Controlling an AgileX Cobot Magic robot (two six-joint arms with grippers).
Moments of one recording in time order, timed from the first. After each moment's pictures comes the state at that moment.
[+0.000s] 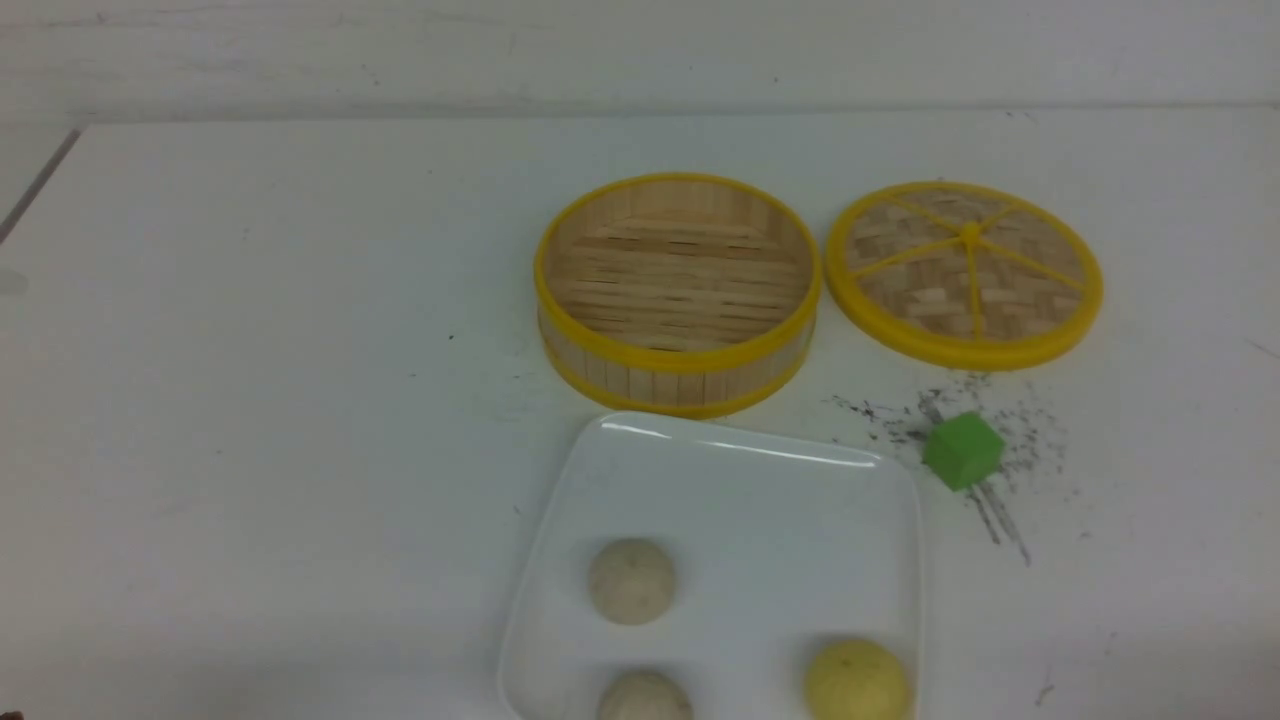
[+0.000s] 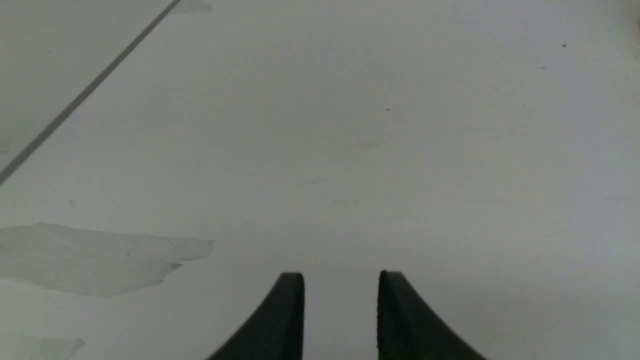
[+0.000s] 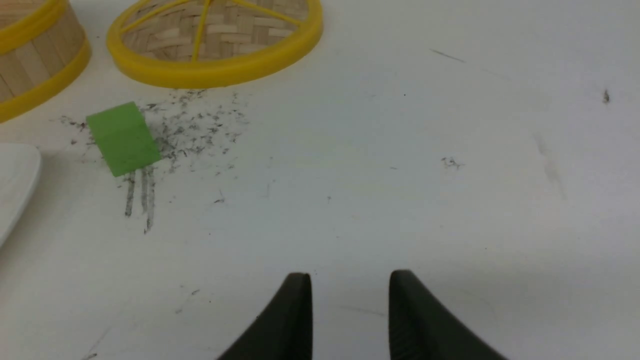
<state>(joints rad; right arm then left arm) -0.07 -0.01 0.02 0.01 0.41 0.10 0.03 -0.01 0.02 0.30 0.41 -0.25</state>
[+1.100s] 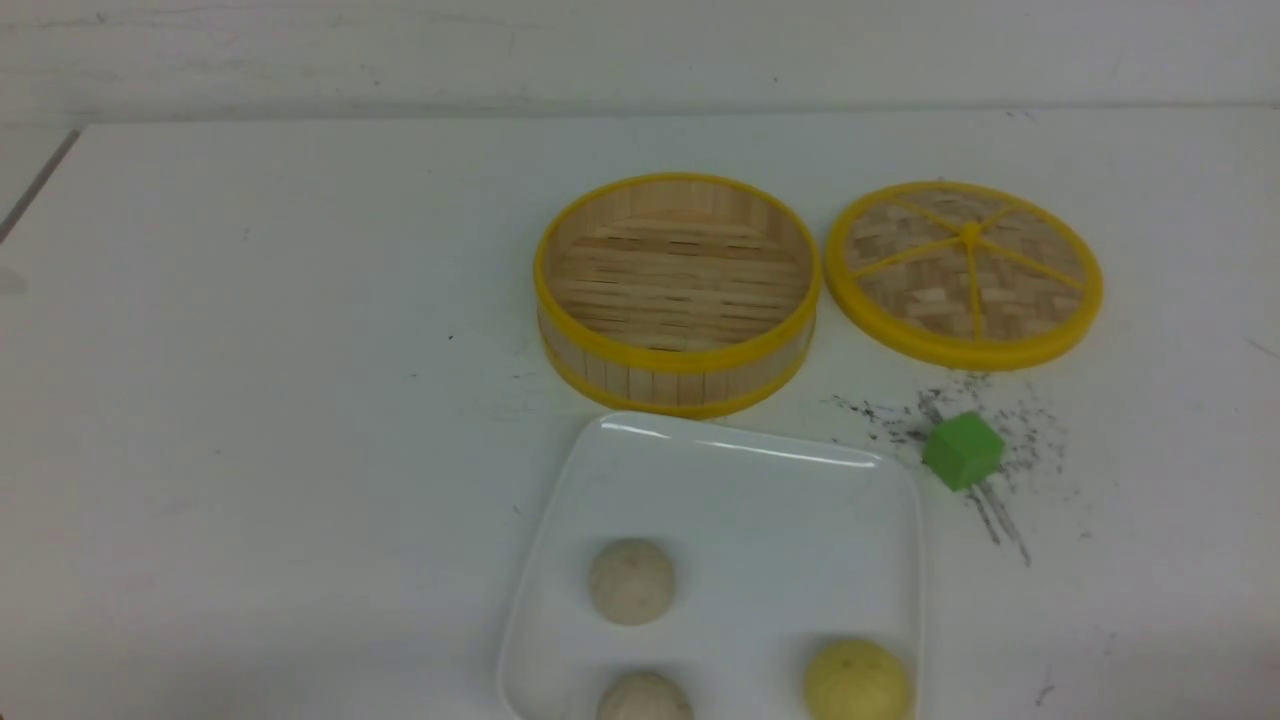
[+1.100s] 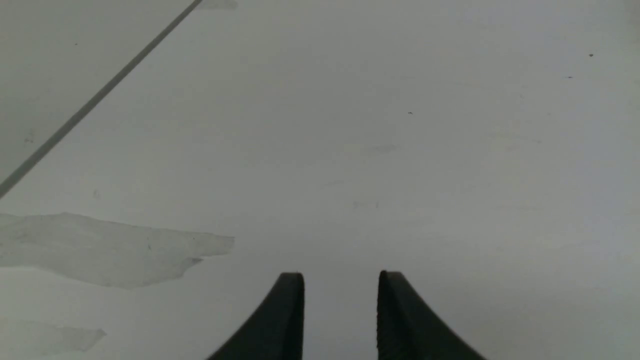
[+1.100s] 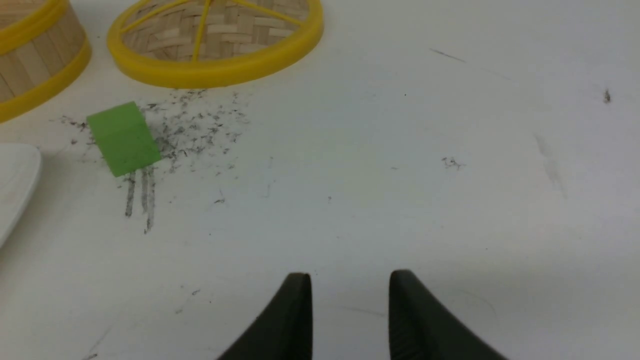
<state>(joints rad) -0.07 -0.01 0.02 0.02 0.41 0.09 0.03 -0.01 0.02 0.37 0.42 -0.33</state>
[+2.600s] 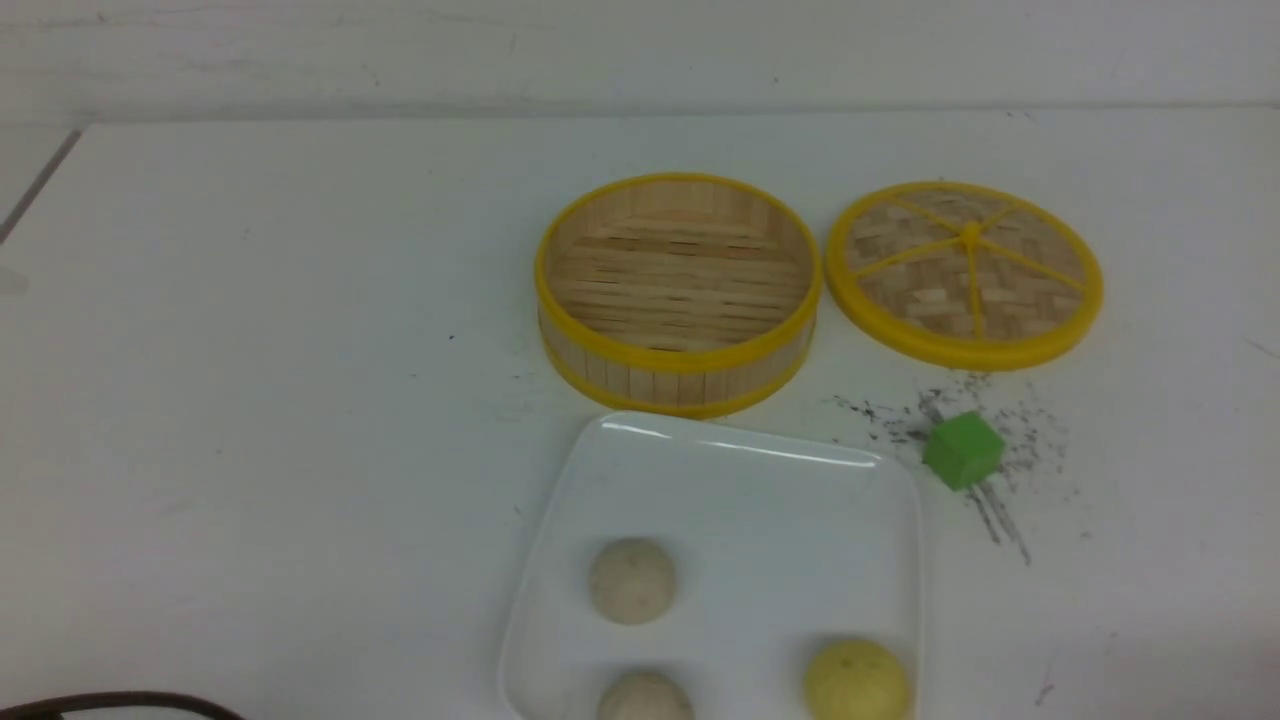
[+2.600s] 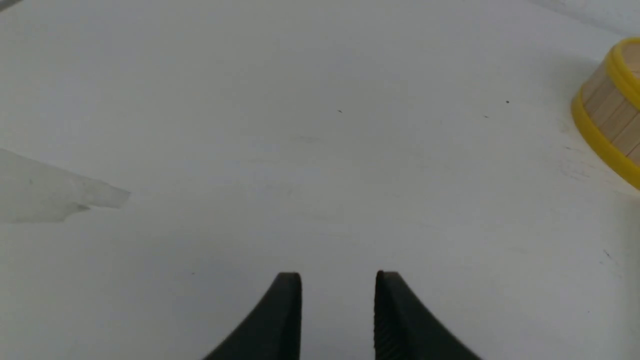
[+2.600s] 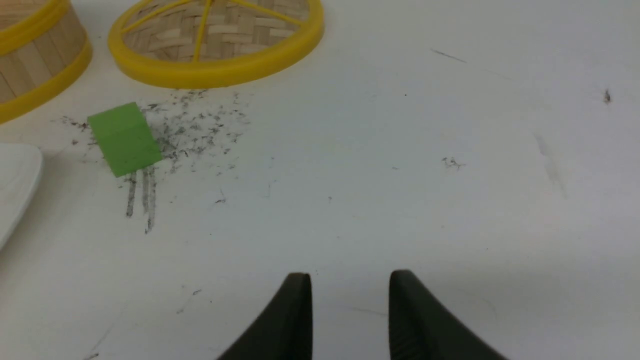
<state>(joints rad) -0.07 -0.01 0.02 0.02 0.41 0.09 0.03 -0.01 0.02 0.13 0.40 -0.41</state>
